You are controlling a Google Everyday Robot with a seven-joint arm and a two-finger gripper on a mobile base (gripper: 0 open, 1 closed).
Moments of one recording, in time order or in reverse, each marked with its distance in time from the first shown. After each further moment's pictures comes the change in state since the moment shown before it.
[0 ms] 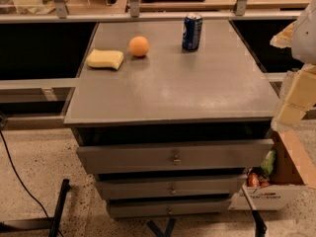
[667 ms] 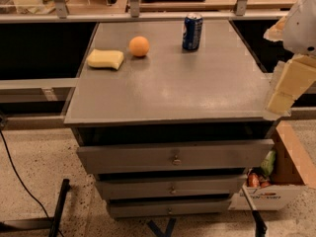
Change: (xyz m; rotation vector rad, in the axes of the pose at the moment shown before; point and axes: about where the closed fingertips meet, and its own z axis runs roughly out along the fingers) arm -0.010 -0.019 0.003 0.007 -0.034 0.013
